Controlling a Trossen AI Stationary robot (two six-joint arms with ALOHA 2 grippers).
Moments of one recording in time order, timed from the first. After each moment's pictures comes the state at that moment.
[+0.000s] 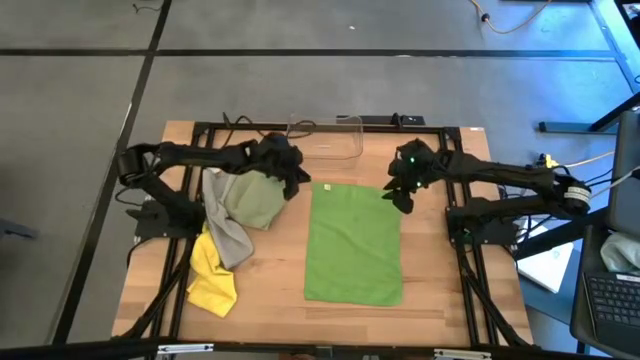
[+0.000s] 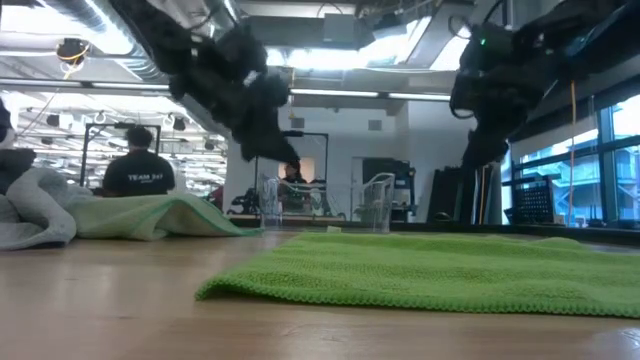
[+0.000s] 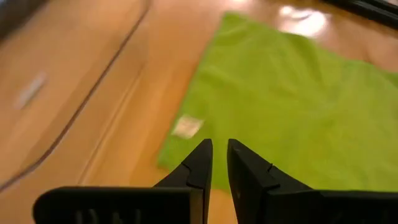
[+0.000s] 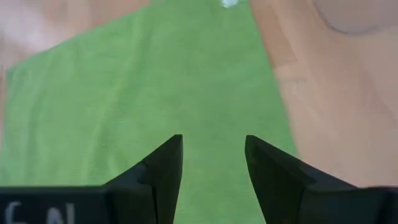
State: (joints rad) left arm 0.44 1.54 0.81 0.03 0.32 -0.08; right arm -0.49 1.12 0.62 -0.46 -0.36 0.02
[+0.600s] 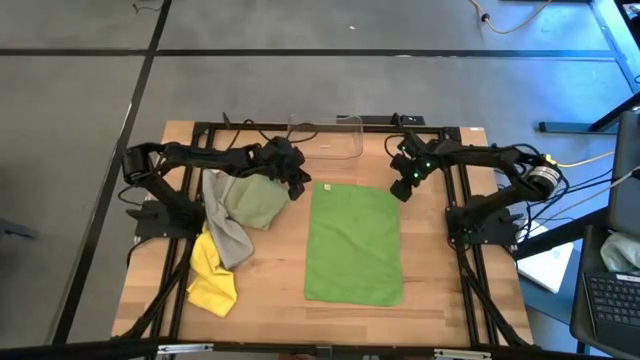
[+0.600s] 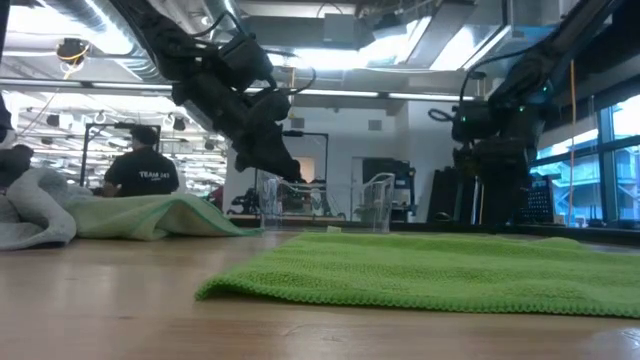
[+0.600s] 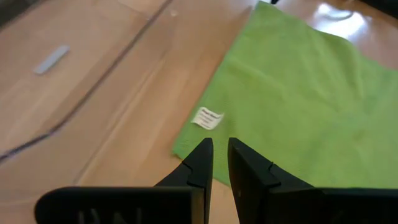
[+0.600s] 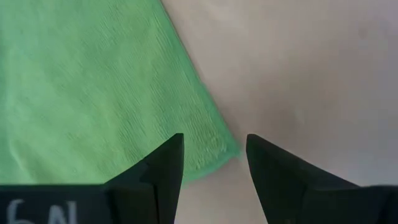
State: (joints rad) left arm 0.40 1.57 0.81 0.07 0.19 -0.17; right arm -0.75 1.44 0.62 -0.53 -0.38 -0.04
